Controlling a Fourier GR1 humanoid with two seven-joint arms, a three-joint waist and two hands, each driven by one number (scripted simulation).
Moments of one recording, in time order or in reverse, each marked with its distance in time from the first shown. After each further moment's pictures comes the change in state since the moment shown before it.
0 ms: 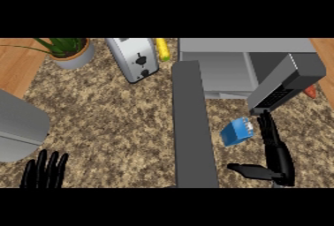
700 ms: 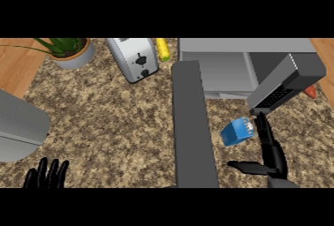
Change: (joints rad) left arm 0.048 0.009 -0.014 0.018 -0.008 -0.022 -0.065; right arm -0.168 -0.053 -0.066 0.427 0.010 0.010 -0.275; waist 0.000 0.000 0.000
